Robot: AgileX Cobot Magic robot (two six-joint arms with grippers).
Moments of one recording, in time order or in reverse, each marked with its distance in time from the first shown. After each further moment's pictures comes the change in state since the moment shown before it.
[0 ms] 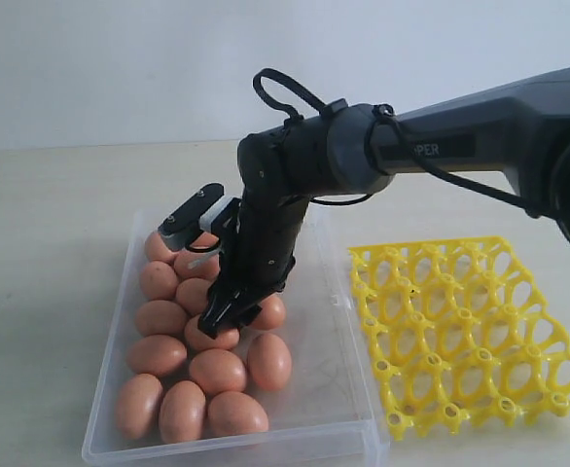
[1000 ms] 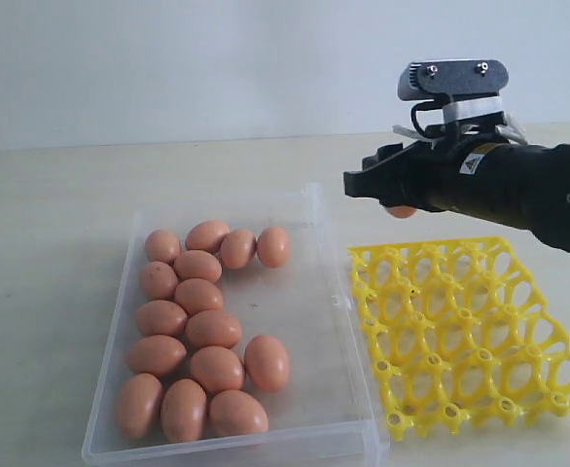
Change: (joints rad) left arm 0.000 0.000 0.000 0.000 0.000 0.000; right arm -0.278 -0.613 0.823 0.135 -1.043 0.313
